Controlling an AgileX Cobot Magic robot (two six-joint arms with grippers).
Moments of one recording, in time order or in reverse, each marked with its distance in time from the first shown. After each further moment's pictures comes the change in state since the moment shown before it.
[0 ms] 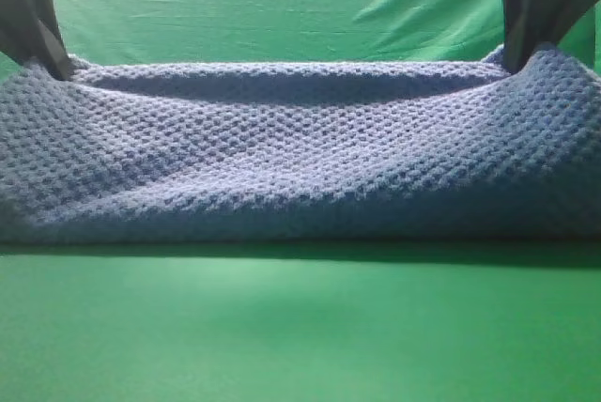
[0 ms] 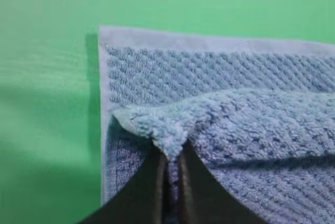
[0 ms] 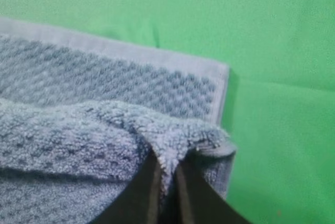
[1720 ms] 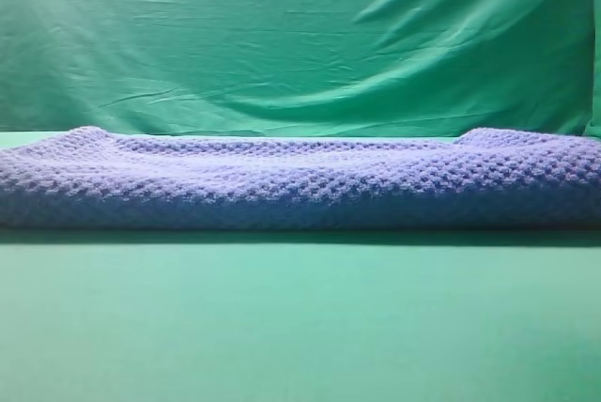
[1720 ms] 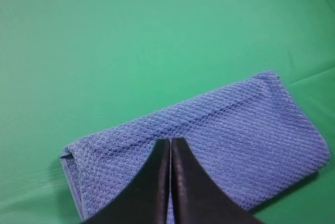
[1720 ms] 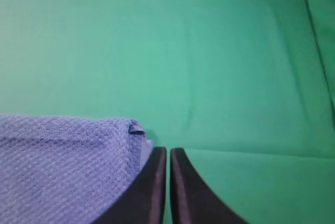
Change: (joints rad) left arm 0.003 -0.033 -0.602 0.056 0.462 0.100; right arm -0.027 -0.099 -0.479 -0.130 0.402 -0.028
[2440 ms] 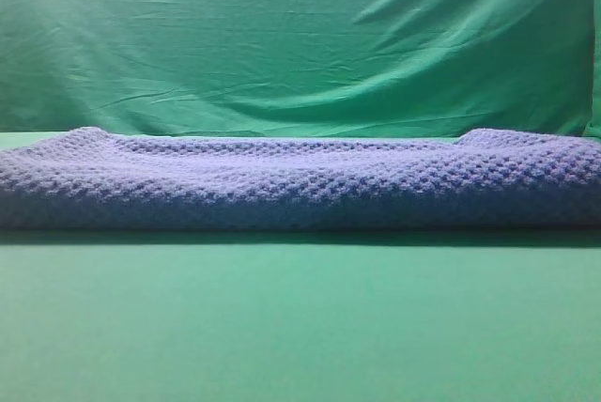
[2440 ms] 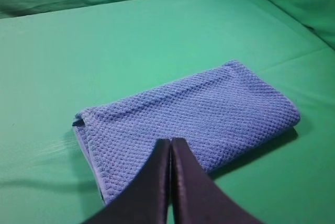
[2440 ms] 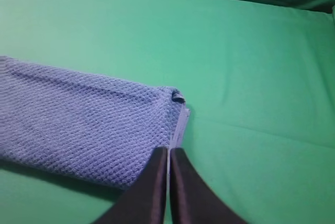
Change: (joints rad) left arm 0.000 -0.750 0.558 -0.024 -0.115 0.112; right arm 0.000 -0.748 0.576 0.177 -0.174 -0.184
